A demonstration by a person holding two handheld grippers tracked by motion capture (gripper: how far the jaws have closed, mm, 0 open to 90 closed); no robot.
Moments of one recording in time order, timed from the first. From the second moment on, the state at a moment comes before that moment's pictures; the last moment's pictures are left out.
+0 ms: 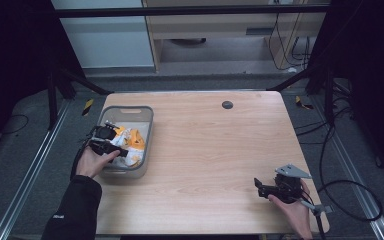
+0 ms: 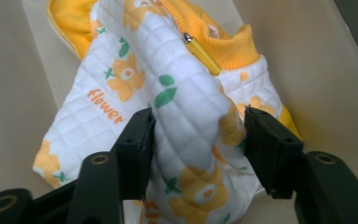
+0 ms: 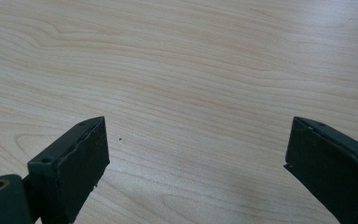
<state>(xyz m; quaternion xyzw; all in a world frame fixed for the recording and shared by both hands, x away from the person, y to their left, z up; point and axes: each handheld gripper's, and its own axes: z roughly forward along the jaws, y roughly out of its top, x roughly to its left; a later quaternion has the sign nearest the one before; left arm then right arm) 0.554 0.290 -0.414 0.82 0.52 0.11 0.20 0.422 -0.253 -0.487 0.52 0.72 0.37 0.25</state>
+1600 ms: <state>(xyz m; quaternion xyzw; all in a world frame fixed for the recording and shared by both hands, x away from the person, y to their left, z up) 0.540 0.298 -0.364 0.84 0.49 0.14 0.20 0.422 -0.254 -0.487 0.52 0.72 0.37 0.25</state>
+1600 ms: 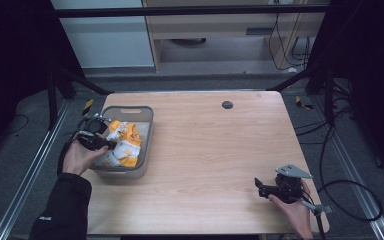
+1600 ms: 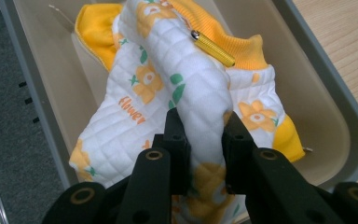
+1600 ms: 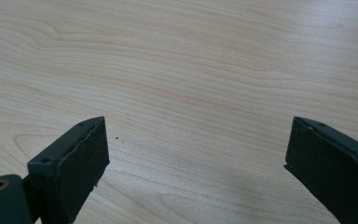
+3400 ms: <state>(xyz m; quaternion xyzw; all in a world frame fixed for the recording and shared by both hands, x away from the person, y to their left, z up) 0.487 0.259 -0.277 0.87 0.38 0.18 0.25 0.421 -0.256 -0.485 0.52 0.72 0.37 0.26</state>
